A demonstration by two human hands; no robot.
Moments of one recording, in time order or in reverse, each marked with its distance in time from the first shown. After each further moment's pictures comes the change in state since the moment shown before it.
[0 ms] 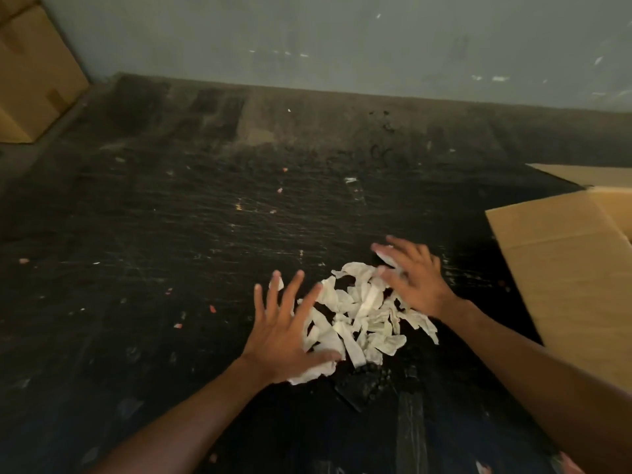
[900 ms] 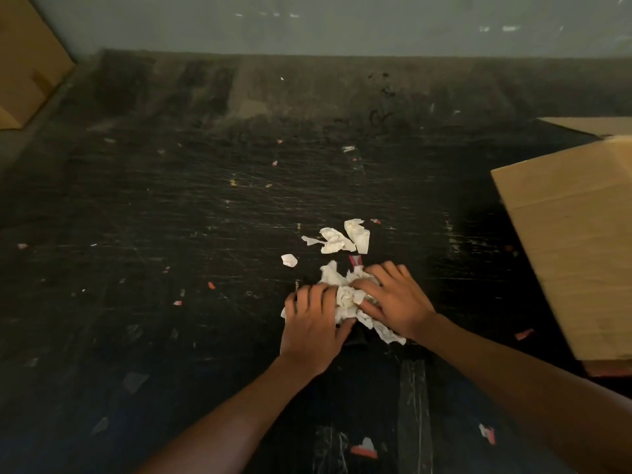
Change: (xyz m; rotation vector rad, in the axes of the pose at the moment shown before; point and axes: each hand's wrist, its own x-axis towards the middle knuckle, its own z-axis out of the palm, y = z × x) left_hand -0.009 0.057 0.046 0.014 0.227 -0.006; right_hand -0.046 -0.010 0.079 -0.293 0.153 -0.421
